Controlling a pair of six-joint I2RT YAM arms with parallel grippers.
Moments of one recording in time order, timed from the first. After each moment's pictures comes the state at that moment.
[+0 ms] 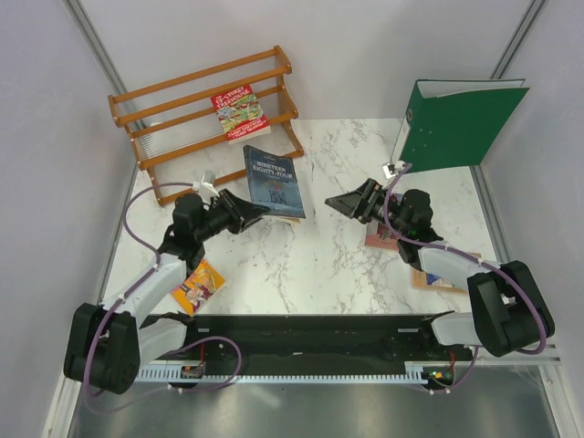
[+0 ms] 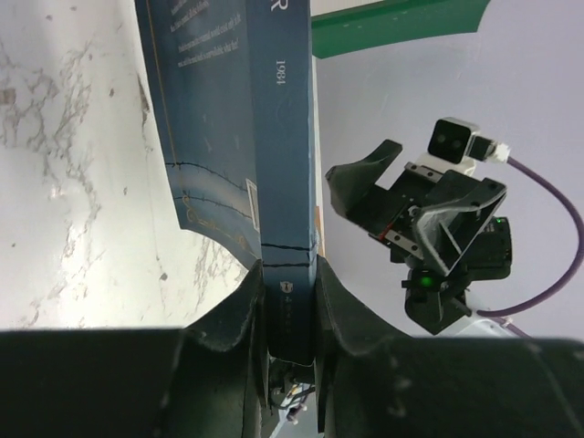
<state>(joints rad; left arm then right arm) -0.27 1.08 0.51 0.34 0.52 -1.12 0.31 1.34 0.53 0.78 -0.60 0.96</state>
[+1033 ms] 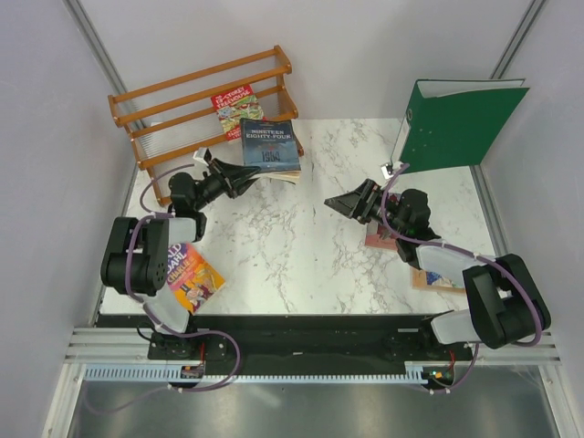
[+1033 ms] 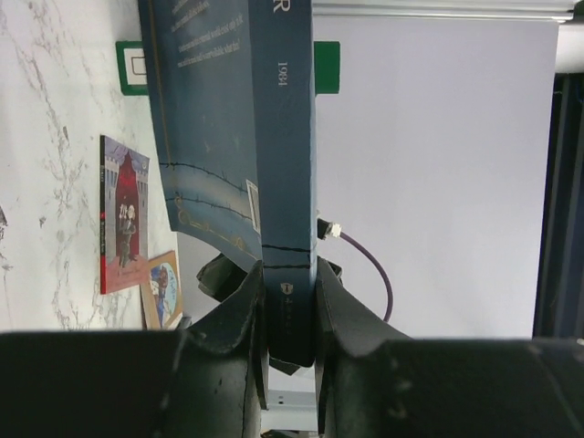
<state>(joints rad) -0.07 1.68 0.71 1.13 0.80 -1.65 0.31 1.38 0.53 0.79 -0.60 0.95</state>
